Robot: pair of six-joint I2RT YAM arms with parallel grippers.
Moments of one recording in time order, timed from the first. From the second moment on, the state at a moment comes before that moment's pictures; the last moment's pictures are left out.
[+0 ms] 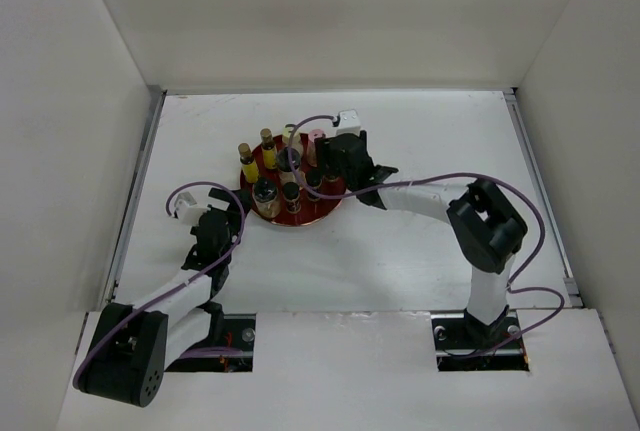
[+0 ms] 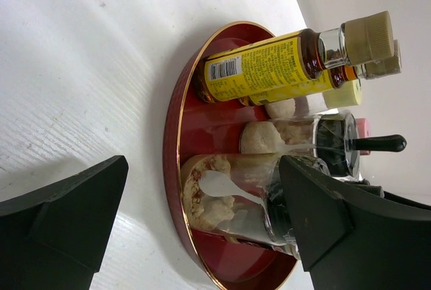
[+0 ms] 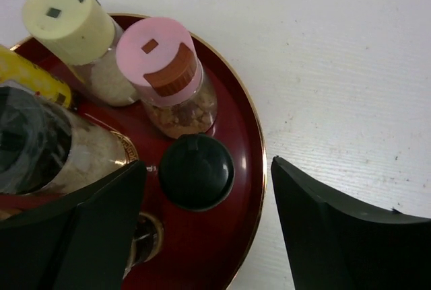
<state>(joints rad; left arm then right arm) -0.23 1.00 0.11 0.56 -0.36 -1.10 0.76 1.90 1.26 0.19 0.46 0.28</state>
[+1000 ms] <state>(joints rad) -0.16 0.77 0.43 0.02 -0.37 -0.93 0.74 1.36 0.63 0.46 0.83 0.37</state>
